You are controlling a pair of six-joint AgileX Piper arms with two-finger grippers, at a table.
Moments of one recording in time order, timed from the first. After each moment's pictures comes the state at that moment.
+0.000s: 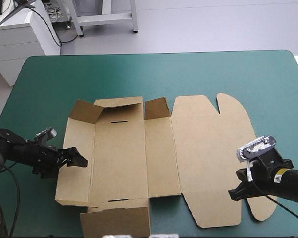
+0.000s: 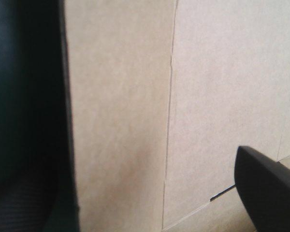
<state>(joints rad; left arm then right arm) 0.36 1.45 -0.80 -0.64 1.20 0.57 0.23 0.73 -0.85 0.22 1.14 -0.28</state>
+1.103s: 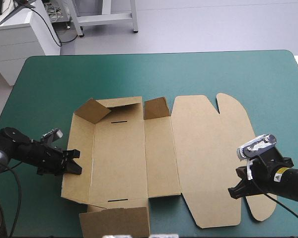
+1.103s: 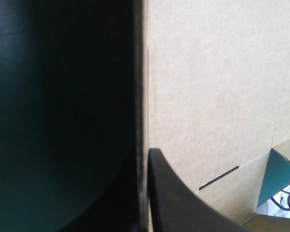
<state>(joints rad) 0.31 1.45 -0.80 -0.64 1.21 0.54 0.23 0.73 -0.85 0.22 1.11 -0.28</state>
